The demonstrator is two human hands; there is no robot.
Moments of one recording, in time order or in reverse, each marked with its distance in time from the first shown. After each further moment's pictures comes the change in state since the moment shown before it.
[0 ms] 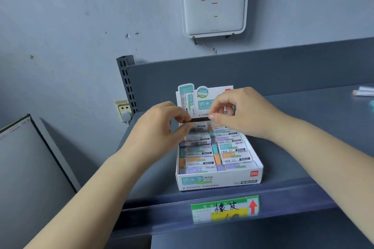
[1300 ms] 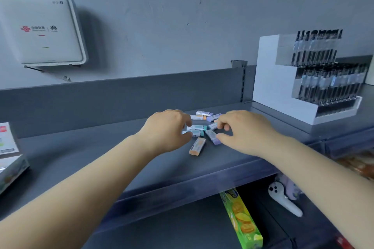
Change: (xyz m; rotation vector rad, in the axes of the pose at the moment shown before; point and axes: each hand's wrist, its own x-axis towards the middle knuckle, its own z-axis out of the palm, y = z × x) left_hand 0.135 0.341 0.200 0.273 -0.217 0.316; right_hand -0.198 0.261 -0.246 -0.565 0.014 0.257
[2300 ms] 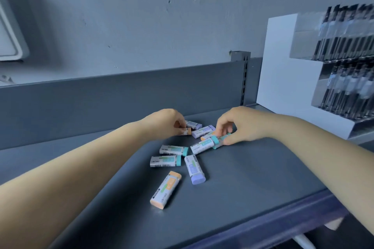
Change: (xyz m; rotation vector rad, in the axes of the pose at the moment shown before) left_hand 0.150 -0.032 0.078 -0.194 -0.330 -0.097; right_hand 0.105 0.122 0.048 0.315 -0.493 -0.081
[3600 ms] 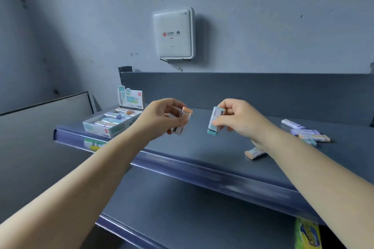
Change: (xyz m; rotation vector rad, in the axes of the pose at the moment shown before) left_hand -0.289 0.024 -0.036 -0.676 0.740 -0.606; right_hand -0.032 -0.194 0.046 0.811 0.025 -0.448
